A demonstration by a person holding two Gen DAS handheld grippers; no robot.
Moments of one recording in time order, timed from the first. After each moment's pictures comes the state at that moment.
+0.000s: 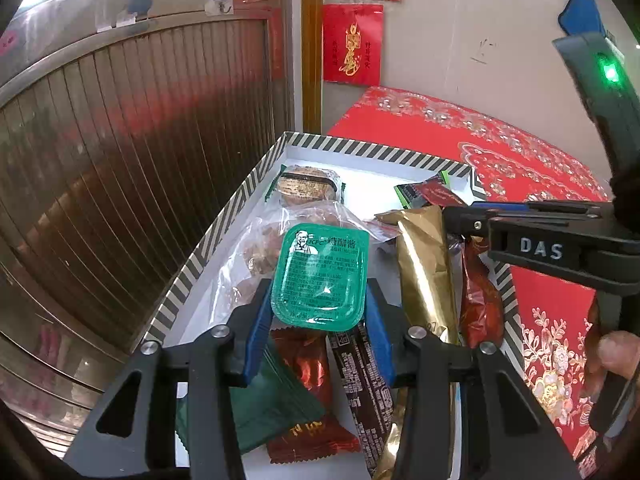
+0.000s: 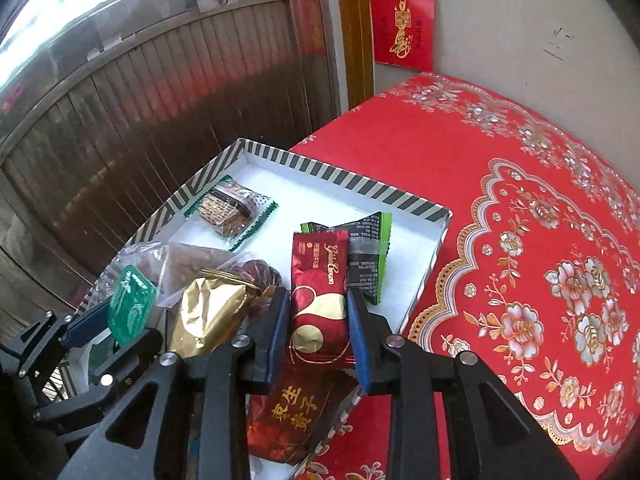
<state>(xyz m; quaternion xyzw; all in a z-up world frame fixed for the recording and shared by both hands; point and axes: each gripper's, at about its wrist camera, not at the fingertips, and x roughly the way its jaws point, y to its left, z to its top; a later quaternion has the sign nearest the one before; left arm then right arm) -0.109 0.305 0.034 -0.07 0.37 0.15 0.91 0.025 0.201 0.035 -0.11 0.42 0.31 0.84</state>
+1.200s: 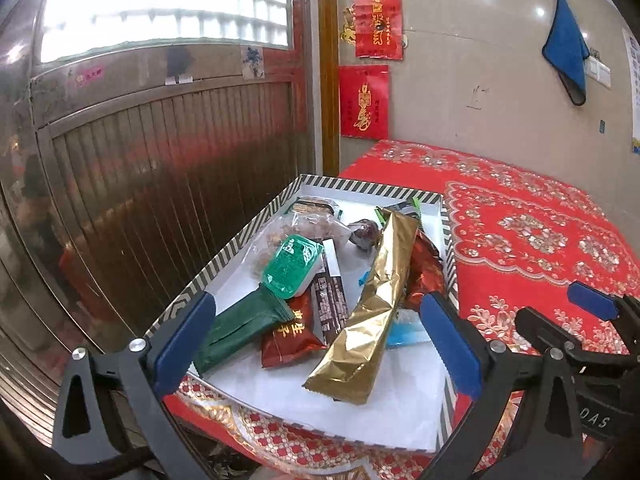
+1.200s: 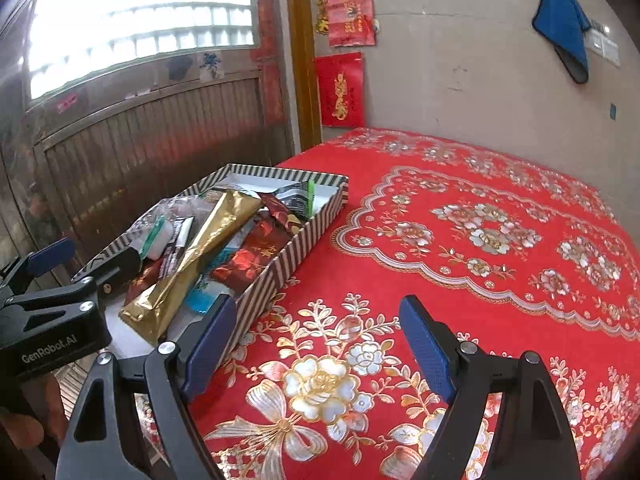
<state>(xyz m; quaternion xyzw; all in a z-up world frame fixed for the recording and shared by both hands) -0.201 0.241 0.057 -0.05 0.26 0.20 0.94 -0.118 0.086 0.039 -0.07 0.29 0.26 0.92</state>
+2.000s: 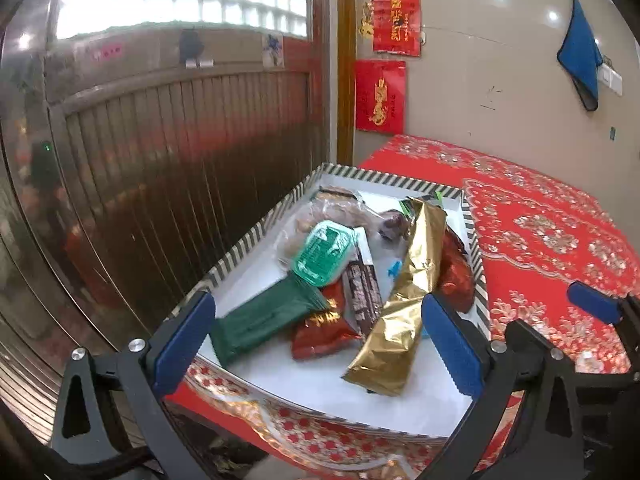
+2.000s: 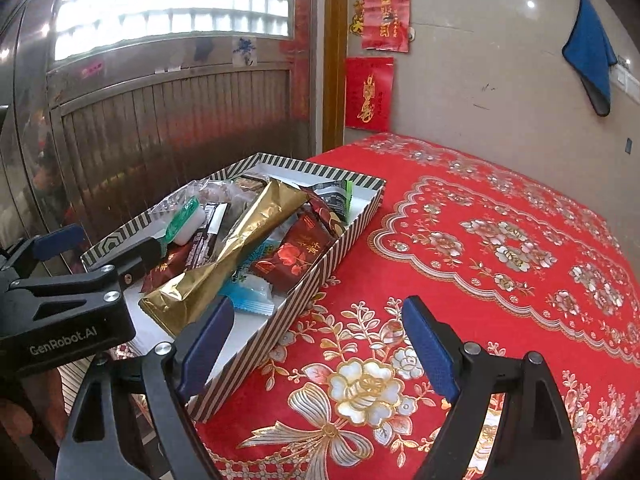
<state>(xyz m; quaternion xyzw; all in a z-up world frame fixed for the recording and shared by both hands) -0.211 0.257 0.047 -0.06 0.27 0.23 0.93 -0.132 0.121 0.032 -0.11 0.28 0.27 0.91</state>
